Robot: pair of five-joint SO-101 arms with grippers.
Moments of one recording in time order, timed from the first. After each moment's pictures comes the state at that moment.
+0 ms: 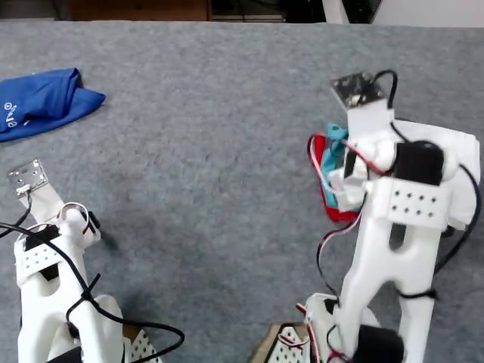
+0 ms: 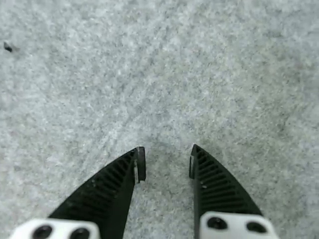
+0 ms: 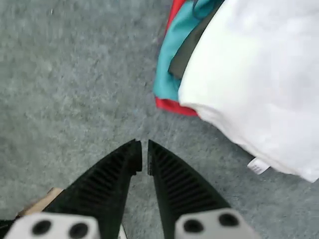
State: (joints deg) left arm -30.9 -39.8 72.3 39.1 -5.1; right arm 7.6 -29.4 13.3 100.7 19.2
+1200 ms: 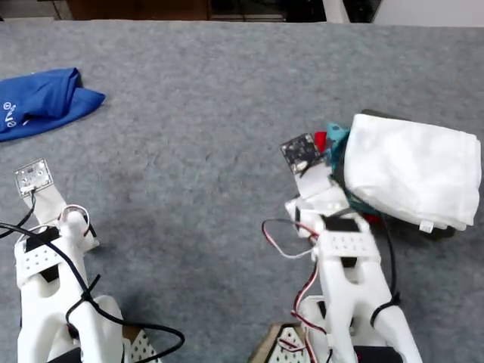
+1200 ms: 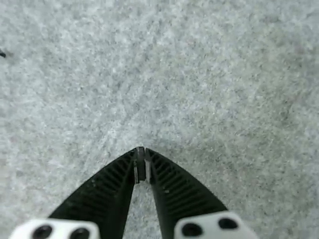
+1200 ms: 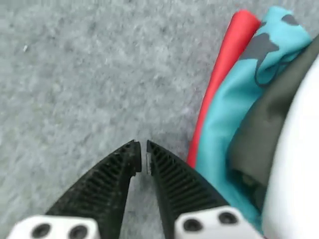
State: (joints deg) left arm -30.9 -39.8 73.1 38.7 -9.2; right arm -1.8 -35.0 77.2 21.5 18.8
